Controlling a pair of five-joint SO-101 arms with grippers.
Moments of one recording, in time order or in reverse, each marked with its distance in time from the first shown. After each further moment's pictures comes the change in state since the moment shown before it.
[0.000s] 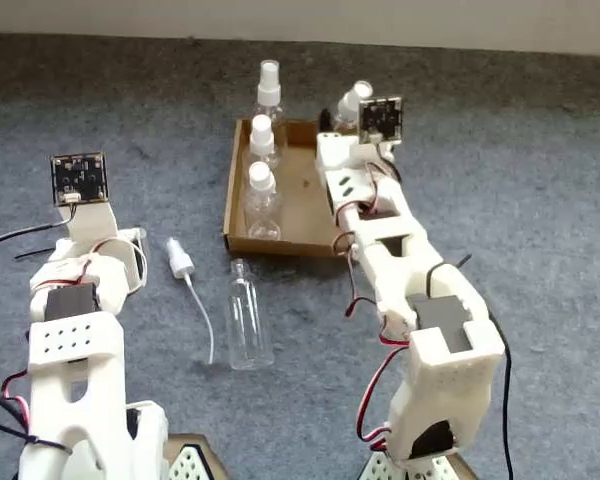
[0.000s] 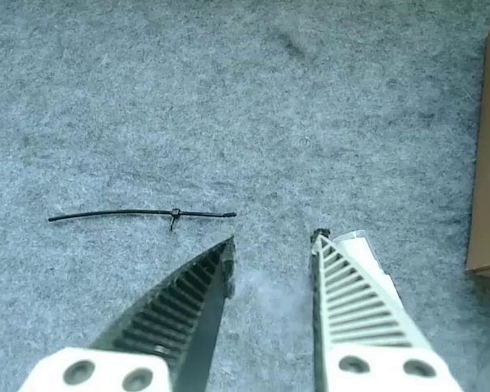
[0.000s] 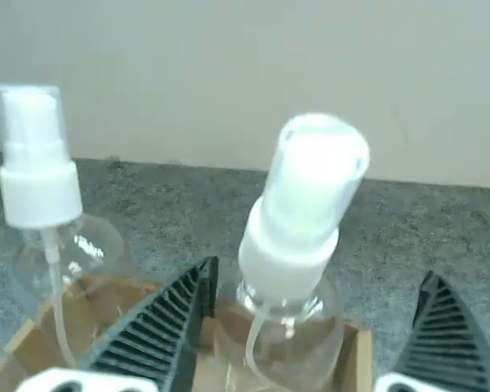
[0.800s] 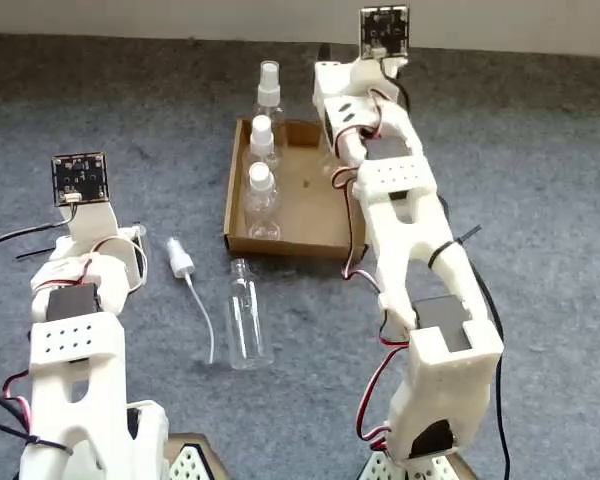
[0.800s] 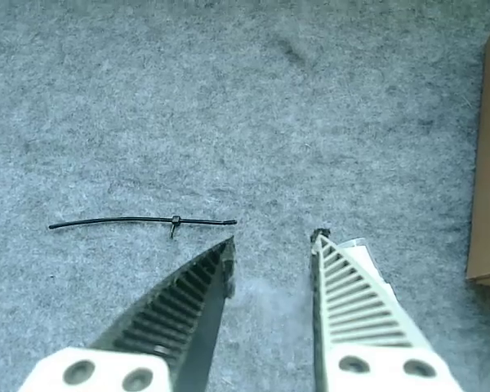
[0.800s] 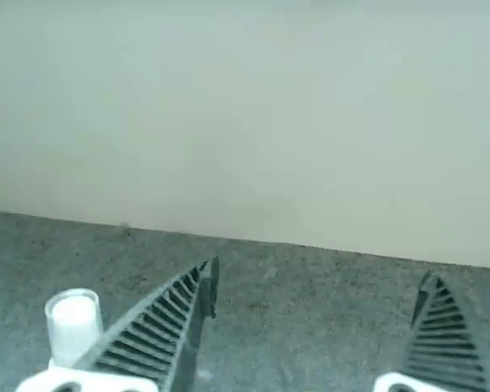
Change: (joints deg) left arm 0.0 0.0 0.4 -1.7 0.0; right arm 0.0 -0.2 -35.3 37.2 0.0
